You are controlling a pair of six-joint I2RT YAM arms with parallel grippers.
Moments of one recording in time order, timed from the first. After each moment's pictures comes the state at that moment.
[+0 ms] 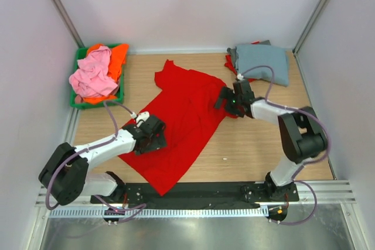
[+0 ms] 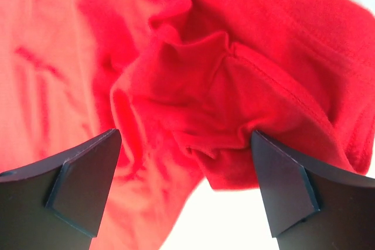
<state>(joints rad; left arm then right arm) -0.73 1.29 0.64 -0.58 -0.30 -0.97 0.32 1.77 1.00 -0.10 -0.07 0.57</state>
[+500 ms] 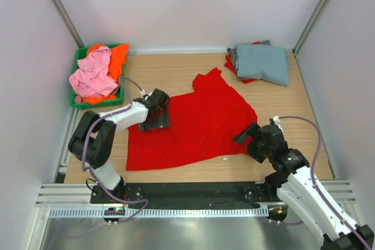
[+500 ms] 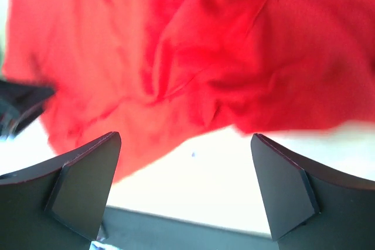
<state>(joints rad) -0.52 1.65 0.94 -0.55 -0.26 -0.68 0.38 0.61 0.37 -0.57 -0.04 1.02</state>
